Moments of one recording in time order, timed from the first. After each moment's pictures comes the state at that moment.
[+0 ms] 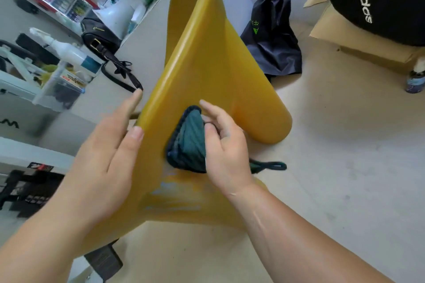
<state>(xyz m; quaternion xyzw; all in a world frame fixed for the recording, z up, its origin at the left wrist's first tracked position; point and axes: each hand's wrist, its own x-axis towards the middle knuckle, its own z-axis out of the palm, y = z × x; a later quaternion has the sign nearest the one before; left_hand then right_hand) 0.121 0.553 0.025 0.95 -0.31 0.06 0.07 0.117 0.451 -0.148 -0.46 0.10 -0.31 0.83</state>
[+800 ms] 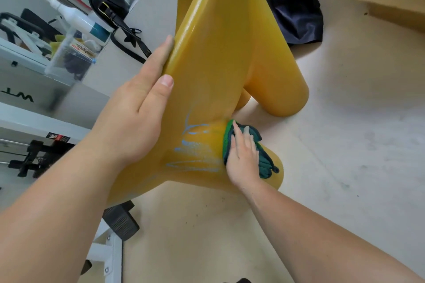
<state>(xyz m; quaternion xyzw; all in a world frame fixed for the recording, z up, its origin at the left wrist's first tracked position) 0.128 0.564 0.023 0.94 -0.33 0.00 0.08 0.121 0.542 -0.257 -0.69 0.25 -0.05 0.68</state>
